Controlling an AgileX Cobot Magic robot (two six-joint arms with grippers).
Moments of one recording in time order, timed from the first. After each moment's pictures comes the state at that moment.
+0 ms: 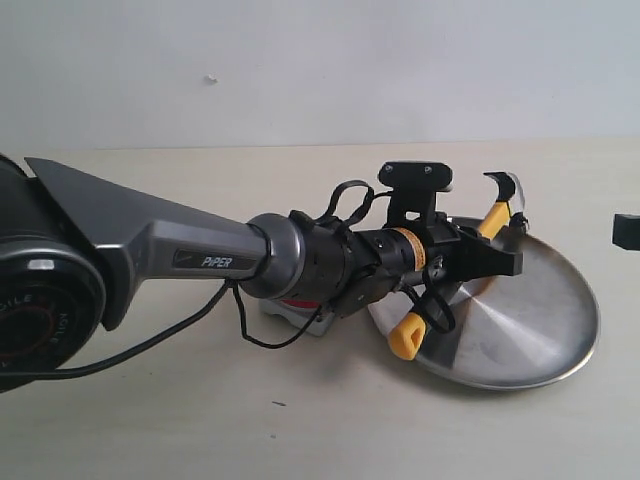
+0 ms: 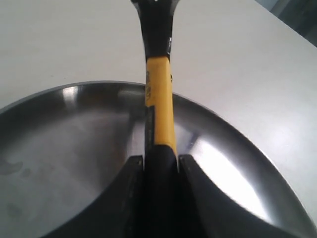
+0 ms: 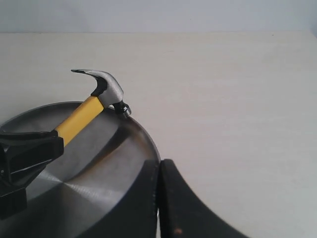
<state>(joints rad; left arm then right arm) -0.89 2.41 -1.61 0.20 -0.28 -0.64 0.32 0.96 -0.45 -1.25 0.42 1.41</state>
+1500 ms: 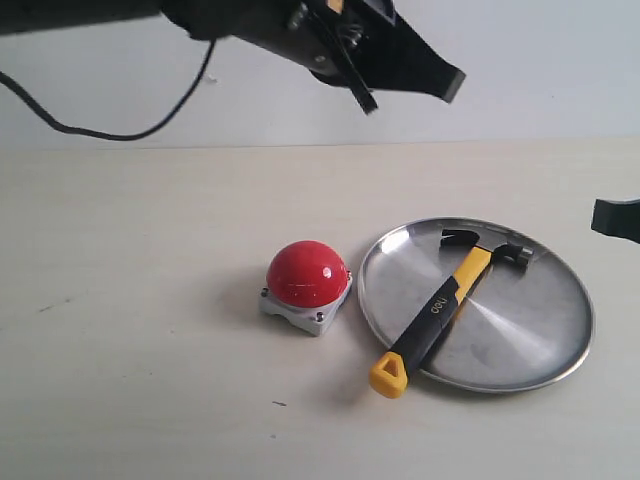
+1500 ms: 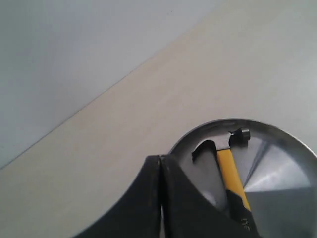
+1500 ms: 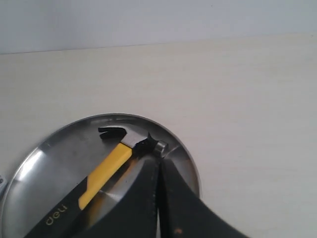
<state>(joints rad) -0.86 1.79 -1.61 0.30 0.50 -0.23 0.32 0.96 -0.45 -1.30 0.29 1.54</state>
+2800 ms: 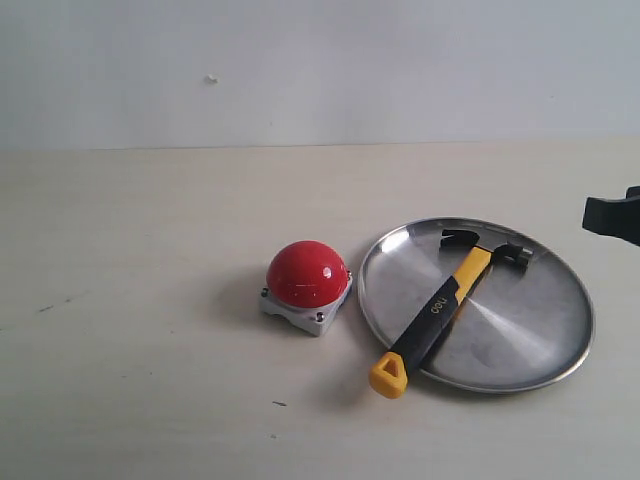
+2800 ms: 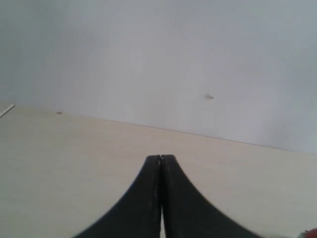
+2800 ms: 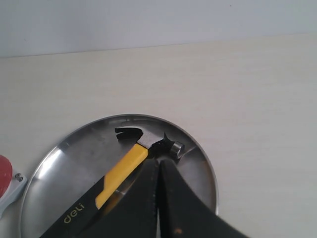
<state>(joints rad) -0.01 0.53 -0.26 0.28 -0.06 -0.49 0.32 0.96 -0.45 -1.30 0.25 1.55</state>
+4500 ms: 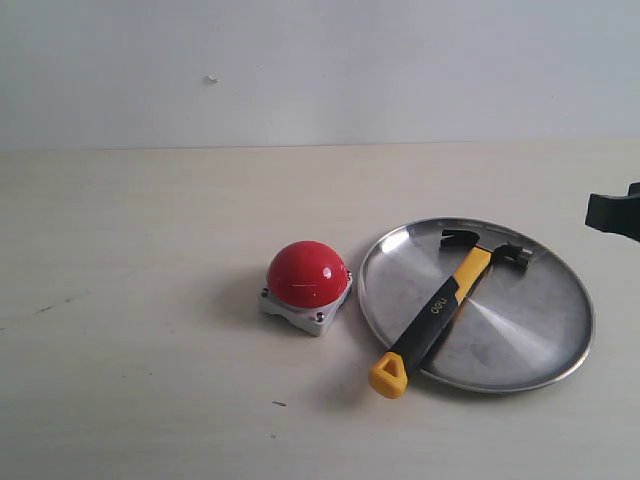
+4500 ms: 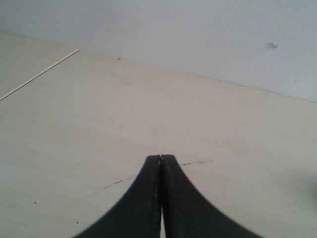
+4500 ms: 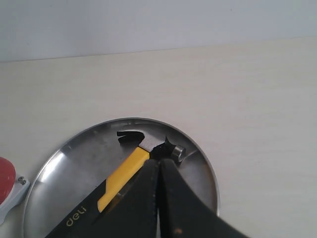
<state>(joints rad) 0.05 0.01 0.00 0.28 0.31 -0.48 0.32 0.95 -0.45 -1.30 0.25 1.55</state>
